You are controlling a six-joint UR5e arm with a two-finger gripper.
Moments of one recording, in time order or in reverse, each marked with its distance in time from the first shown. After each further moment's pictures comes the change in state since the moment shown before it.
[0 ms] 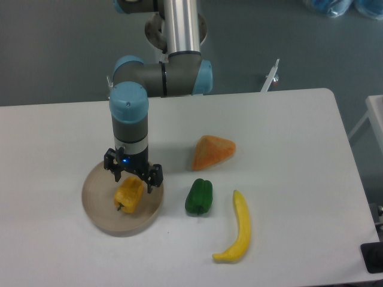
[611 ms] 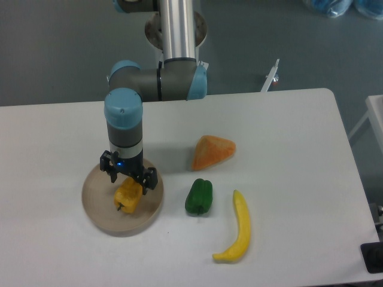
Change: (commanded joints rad) arm -0.008 -0.032 0.003 0.015 0.006 0.018
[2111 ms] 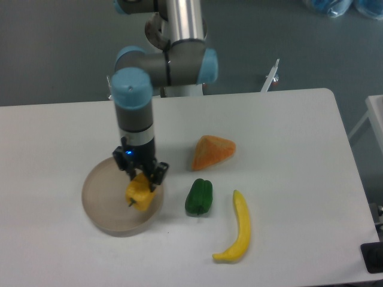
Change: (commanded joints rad) arm 0.167 0.127 0.055 -0.025 0.052 0.244
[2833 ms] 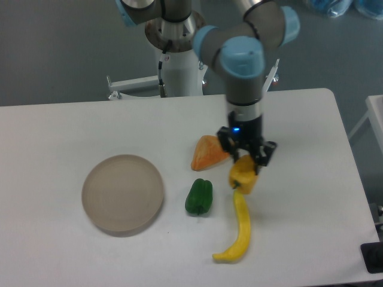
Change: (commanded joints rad) arm 0.318 -0.020 0.058 -0.029 -0.005 0.442
